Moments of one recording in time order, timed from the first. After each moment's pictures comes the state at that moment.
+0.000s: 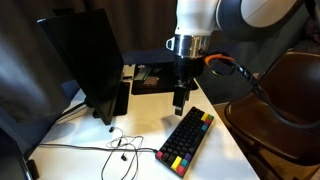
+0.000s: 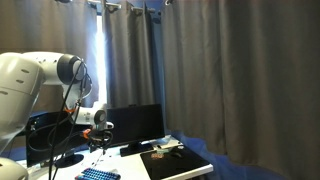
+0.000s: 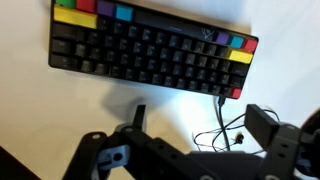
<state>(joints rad) 0.56 0.35 0.30 -2.02 0.00 2.43 0.17</state>
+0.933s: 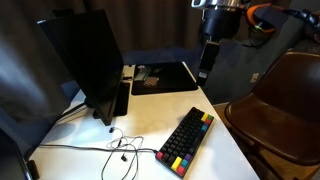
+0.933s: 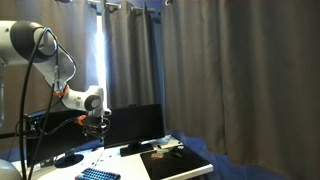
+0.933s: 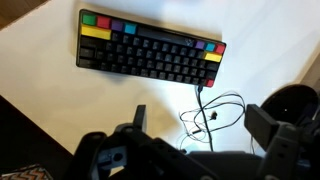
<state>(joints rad) 0.45 0.00 0.38 -2.23 0.21 2.40 0.00</state>
